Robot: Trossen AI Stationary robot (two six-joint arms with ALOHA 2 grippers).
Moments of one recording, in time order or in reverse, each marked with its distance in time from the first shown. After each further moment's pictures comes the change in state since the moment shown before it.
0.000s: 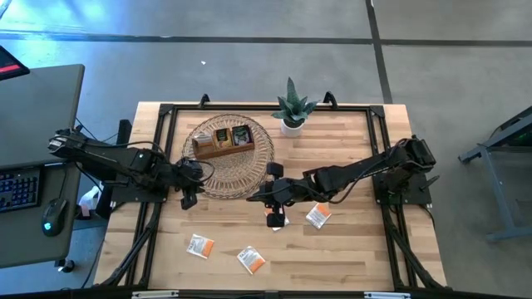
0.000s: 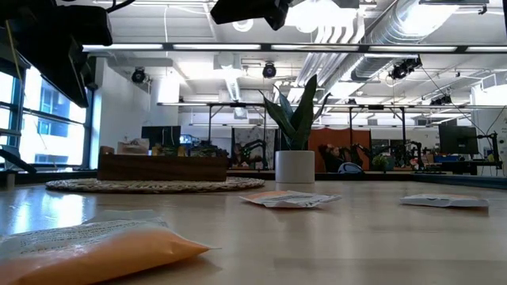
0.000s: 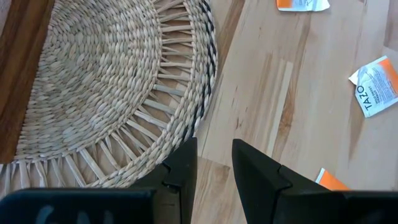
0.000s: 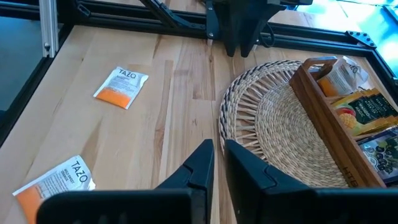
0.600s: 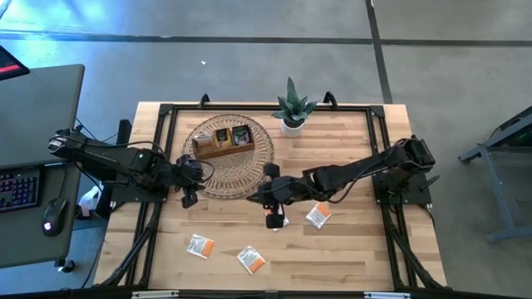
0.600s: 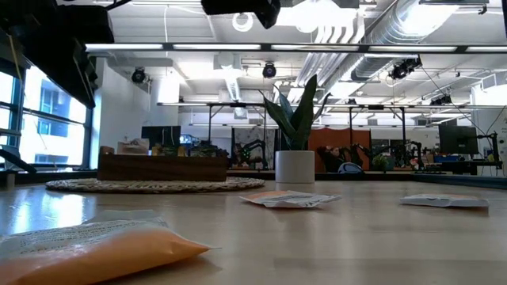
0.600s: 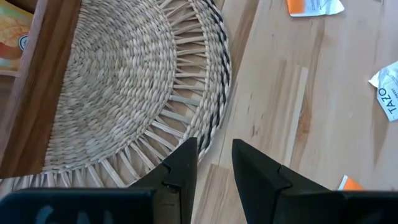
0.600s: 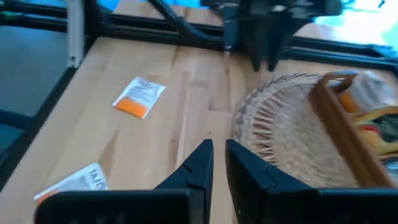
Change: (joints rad) left arm 0.000 0.000 0.000 0.001 -0.064 0.054; right arm -0.009 0.007 0.000 0.058 -0.066 -0.025
